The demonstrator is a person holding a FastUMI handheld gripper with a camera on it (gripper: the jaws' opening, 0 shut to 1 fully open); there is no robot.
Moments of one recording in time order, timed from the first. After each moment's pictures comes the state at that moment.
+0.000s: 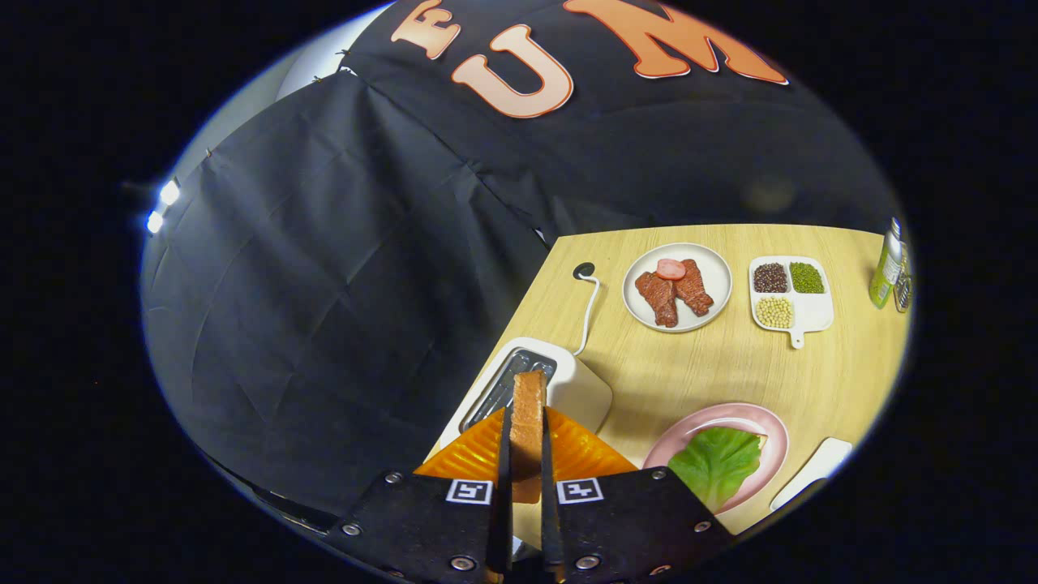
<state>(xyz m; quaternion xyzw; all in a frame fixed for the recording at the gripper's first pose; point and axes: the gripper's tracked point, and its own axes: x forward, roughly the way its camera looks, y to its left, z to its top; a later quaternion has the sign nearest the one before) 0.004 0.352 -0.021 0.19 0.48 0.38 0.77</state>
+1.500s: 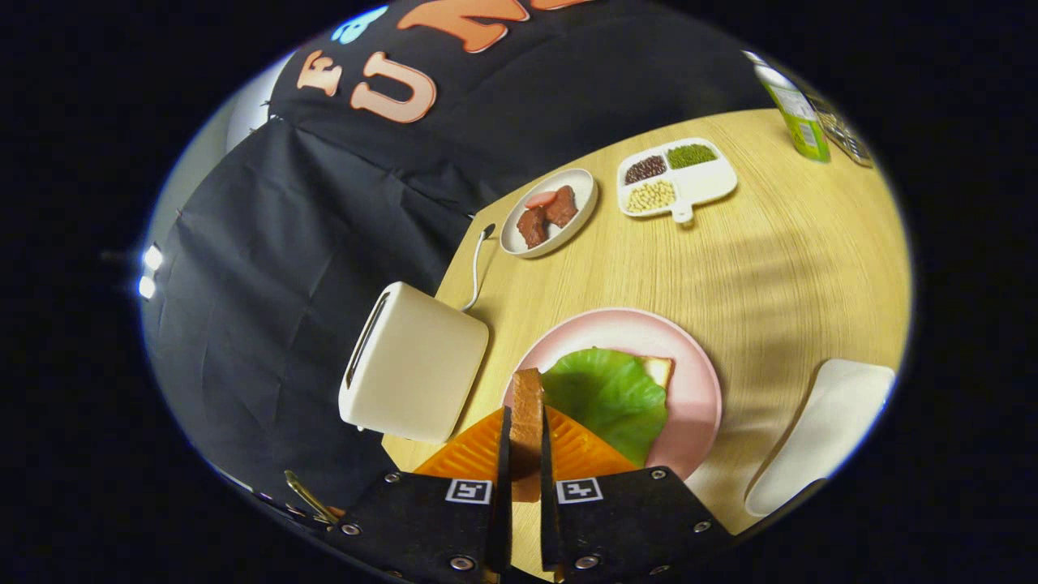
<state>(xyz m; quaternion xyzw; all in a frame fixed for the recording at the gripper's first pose) -0.026 0.221 -0.207 0.27 0.53 0.32 0.74</state>
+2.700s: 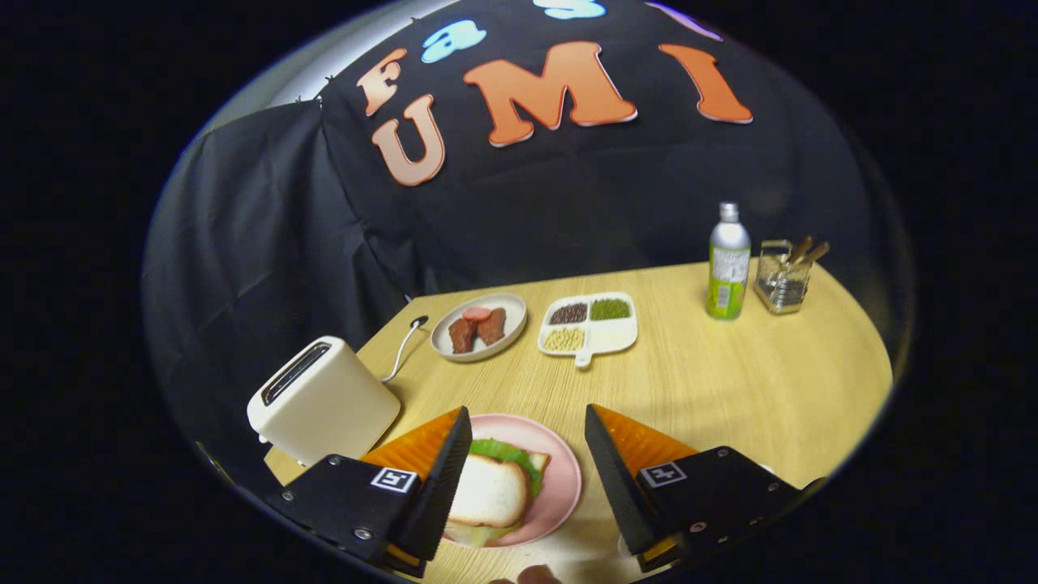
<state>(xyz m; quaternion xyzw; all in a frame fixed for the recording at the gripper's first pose) 0.051 0.141 -0.139 0.12 0.29 0.19 0.93</state>
